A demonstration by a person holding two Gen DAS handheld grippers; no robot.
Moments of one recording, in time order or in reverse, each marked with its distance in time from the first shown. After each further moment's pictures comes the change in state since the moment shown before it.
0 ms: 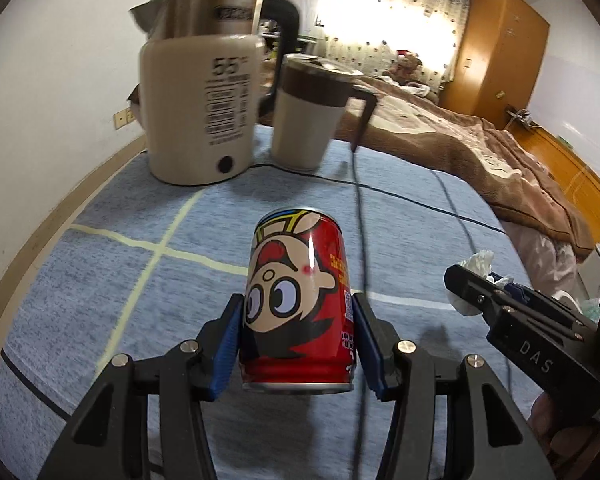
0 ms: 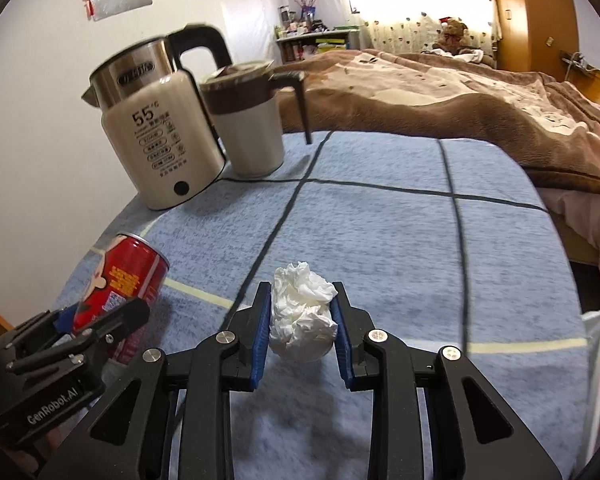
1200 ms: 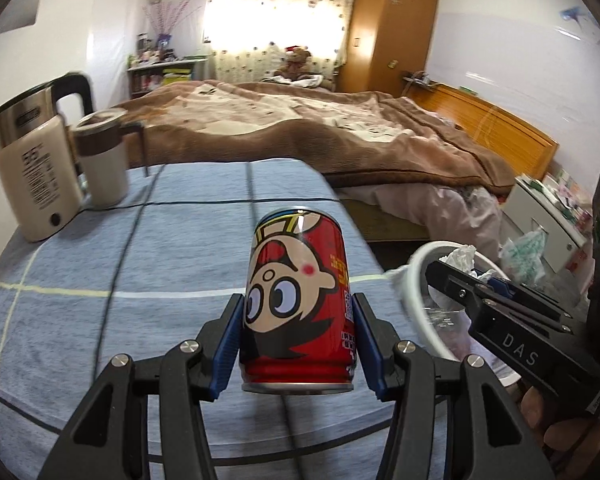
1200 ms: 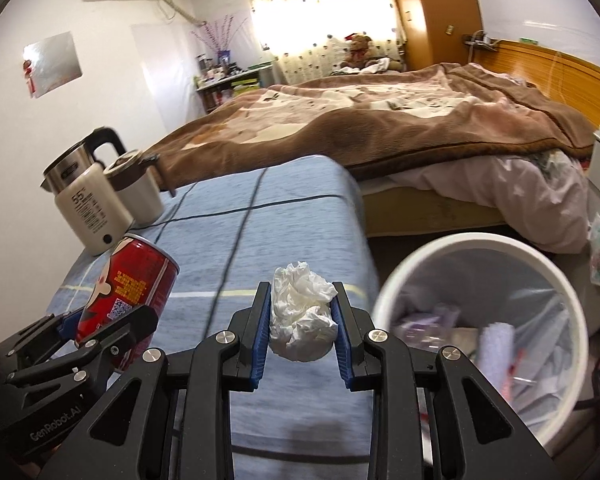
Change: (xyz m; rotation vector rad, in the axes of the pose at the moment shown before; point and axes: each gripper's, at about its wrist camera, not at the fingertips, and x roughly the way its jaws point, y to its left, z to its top) left arm -0.029 -0.201 -0.029 0.257 -0.030 -0.221; right arm -0.142 -0.161 -0.049 0.207 -0.126 -0.177
